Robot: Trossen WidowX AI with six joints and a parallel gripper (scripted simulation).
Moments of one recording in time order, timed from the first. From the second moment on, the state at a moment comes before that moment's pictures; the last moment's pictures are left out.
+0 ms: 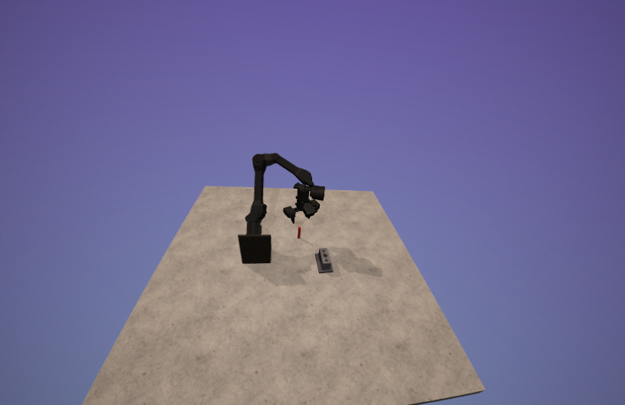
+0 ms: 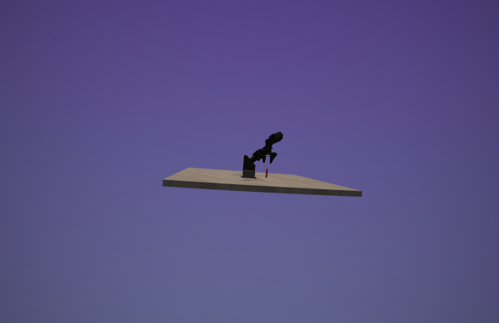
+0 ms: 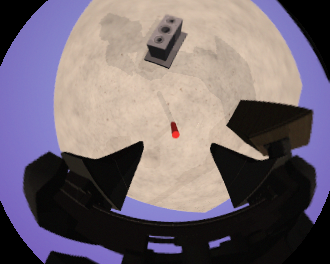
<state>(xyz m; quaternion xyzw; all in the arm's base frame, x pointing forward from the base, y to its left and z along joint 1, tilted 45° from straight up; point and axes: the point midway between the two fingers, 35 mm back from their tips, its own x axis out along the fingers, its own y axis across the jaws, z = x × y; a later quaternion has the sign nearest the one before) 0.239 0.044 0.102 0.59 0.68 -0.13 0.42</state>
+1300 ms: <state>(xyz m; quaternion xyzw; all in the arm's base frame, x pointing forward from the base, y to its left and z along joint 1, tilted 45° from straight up) 0.241 0.097 0.054 0.59 0.68 -0.12 0.42</state>
